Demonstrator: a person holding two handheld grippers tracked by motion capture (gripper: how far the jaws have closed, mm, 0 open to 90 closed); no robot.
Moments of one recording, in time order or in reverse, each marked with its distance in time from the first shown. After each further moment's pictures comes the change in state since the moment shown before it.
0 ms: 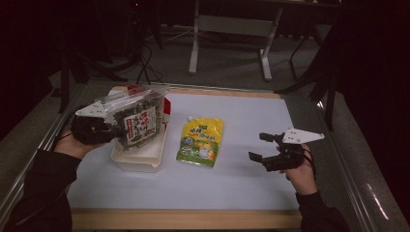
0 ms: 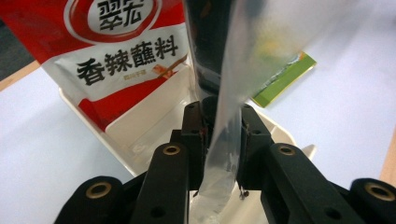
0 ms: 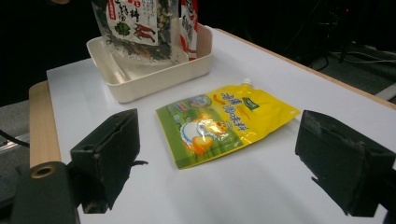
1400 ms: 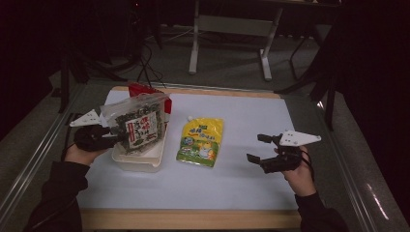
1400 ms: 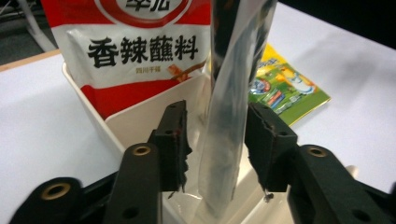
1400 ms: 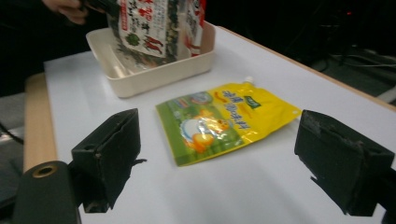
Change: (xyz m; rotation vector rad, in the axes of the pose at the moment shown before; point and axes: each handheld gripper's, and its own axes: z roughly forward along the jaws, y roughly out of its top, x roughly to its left) left arm 0.012 -0.048 0.025 -0.204 0.007 -0.156; right arm 0.003 -0.004 0.005 0.011 -0.004 -0.039
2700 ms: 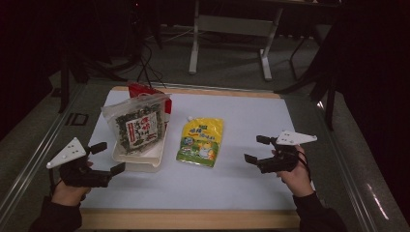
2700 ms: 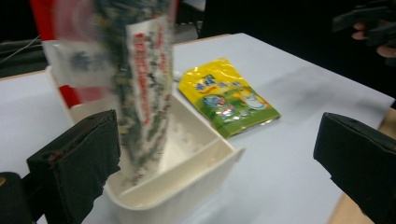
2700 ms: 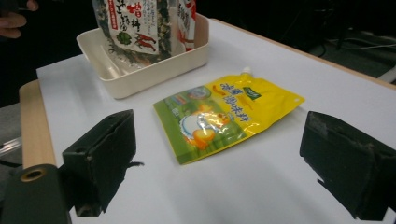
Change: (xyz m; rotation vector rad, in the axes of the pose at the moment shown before) left arm -0.092 -0.031 -0.051 -0.152 0.042 -0.017; right arm 0.002 -0.004 0.008 0.024 -0.009 0.082
